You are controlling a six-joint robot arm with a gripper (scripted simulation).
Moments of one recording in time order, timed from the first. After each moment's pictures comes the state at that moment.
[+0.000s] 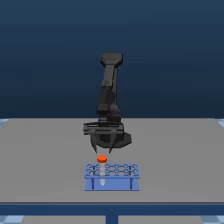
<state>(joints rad) -0.14 -0.20 0.80 -1.03 -0.15 0.95</state>
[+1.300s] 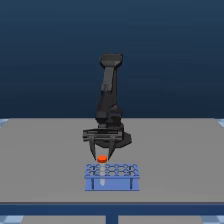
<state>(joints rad) -0.14 -0.13 0.83 -0.62 -0.21 0.55</state>
